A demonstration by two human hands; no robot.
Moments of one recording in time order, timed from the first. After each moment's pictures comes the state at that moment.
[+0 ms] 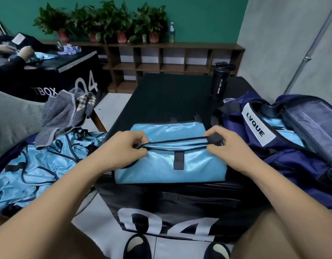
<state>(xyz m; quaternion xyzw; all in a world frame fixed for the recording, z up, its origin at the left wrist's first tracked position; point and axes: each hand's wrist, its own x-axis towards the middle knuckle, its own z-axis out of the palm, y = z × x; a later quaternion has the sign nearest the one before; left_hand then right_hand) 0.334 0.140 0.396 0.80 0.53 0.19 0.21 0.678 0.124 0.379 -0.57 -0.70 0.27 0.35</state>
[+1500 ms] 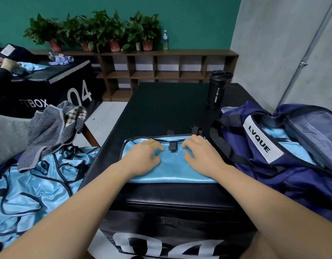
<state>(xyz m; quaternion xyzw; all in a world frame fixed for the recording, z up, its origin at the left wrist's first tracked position) 0.382 0.251 0.324 0.84 0.51 0.14 0.14 0.650 0.238 0.300 -0.55 -0.81 0.01 0.22</state>
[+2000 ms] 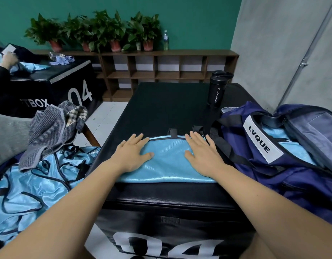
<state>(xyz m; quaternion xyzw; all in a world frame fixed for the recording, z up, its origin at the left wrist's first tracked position) 0.350 0.263 0.322 0.78 0.61 0.06 0.13 0.649 0.237 0.300 -0.62 -0.77 0.02 0.12</state>
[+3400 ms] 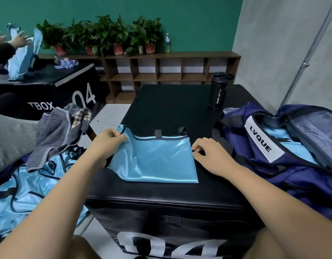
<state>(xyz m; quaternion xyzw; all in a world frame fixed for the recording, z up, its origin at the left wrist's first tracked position) 0.301 0.240 0.381 0.52 0.68 0.38 0.35 0.666 0.218 0.320 -0.57 -0.77 0.13 0.27</state>
